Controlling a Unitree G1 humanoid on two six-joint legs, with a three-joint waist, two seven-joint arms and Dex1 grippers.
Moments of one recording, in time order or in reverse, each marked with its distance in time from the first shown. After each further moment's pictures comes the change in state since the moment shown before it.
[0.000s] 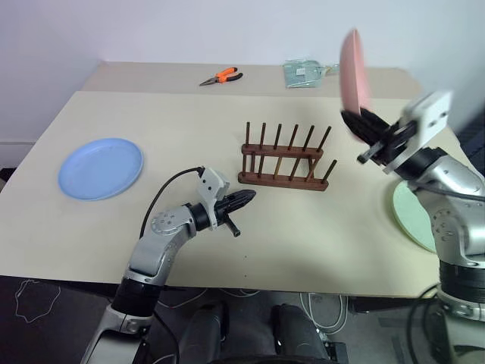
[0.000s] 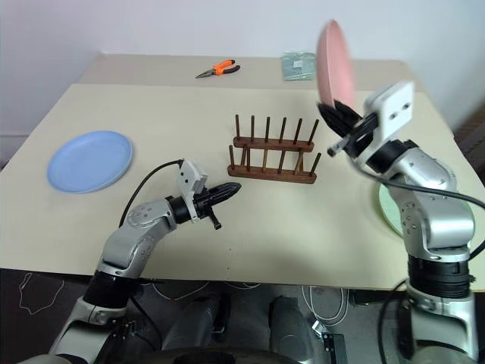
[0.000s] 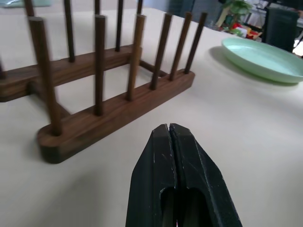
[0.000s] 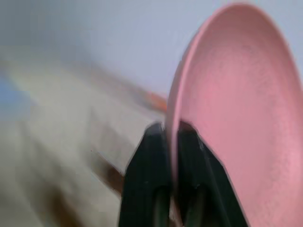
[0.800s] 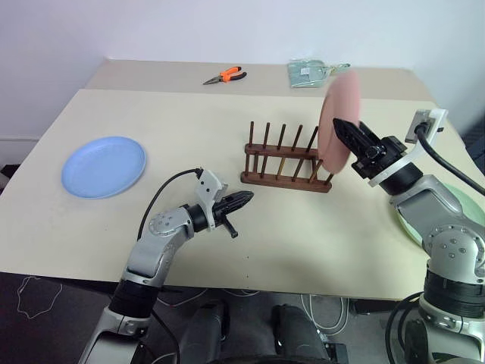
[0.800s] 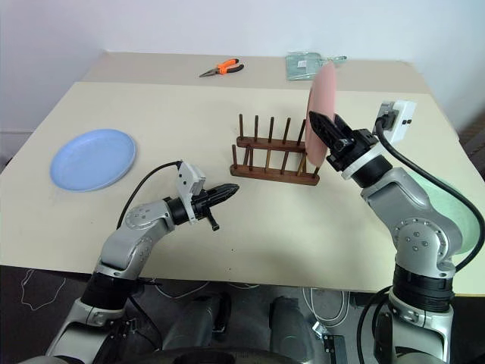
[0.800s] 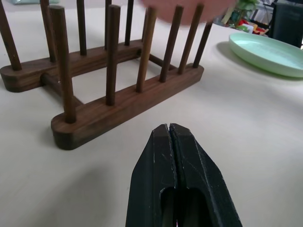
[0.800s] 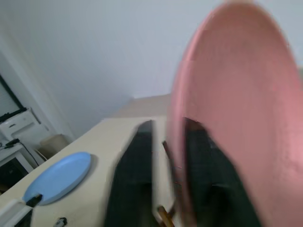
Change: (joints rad) left arm 0.015 0.009 -0.001 -0.009 0.000 -0.010 -0.001; right arm 0.120 0.102 -0.037 0.054 0.144 0.119 -0.235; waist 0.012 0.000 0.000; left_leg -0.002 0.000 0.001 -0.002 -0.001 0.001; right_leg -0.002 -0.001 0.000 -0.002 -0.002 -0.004
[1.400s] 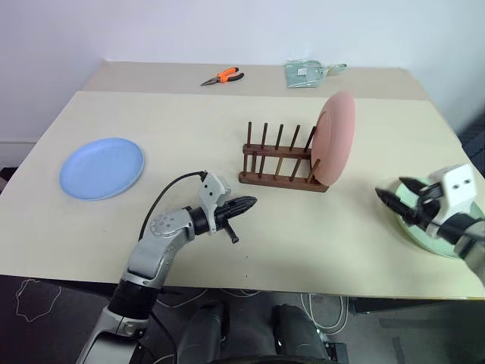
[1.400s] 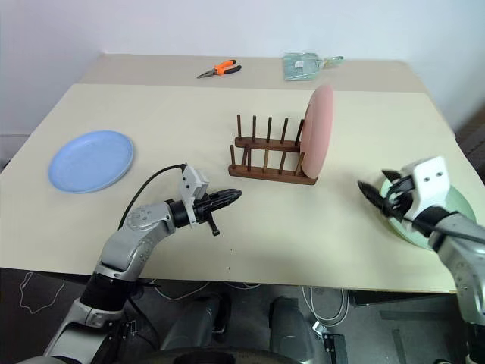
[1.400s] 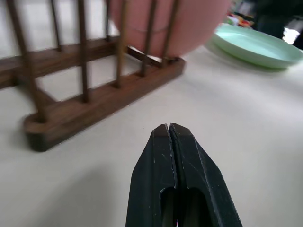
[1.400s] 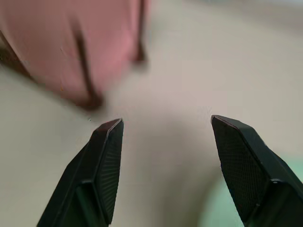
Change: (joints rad) left arm 0.003 0.016 -0.041 -0.005 0.005 0.004 -0.047; right arm 0.455 -0.329 -0.011 0.079 -0.557 -0.173 0.203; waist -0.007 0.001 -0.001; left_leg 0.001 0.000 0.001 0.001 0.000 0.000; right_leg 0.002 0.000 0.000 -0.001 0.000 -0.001
